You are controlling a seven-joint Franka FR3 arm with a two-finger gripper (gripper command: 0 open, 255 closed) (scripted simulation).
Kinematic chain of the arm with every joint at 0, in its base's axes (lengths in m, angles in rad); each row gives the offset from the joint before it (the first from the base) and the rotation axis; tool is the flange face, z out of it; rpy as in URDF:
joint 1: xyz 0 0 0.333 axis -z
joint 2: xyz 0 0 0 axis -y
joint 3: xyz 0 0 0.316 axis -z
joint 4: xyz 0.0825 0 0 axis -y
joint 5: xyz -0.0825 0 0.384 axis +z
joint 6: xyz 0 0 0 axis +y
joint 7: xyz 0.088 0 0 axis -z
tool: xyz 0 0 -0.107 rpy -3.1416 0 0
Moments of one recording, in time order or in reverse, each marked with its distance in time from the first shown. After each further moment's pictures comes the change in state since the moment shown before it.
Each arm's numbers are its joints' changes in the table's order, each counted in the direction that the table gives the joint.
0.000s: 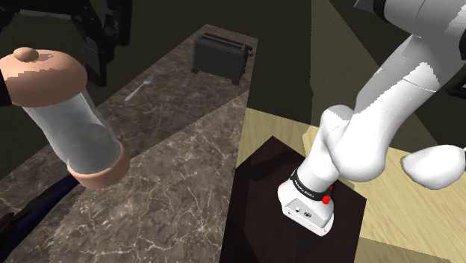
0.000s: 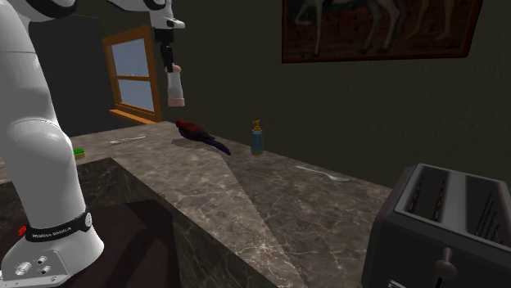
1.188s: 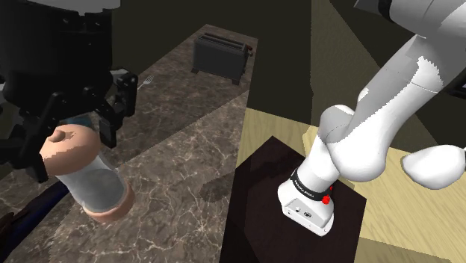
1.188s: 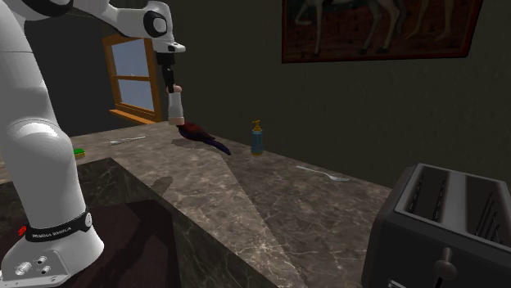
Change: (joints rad) arm -0.010 0.025 -0.011 -0.255 0.016 -0.233 -0.008
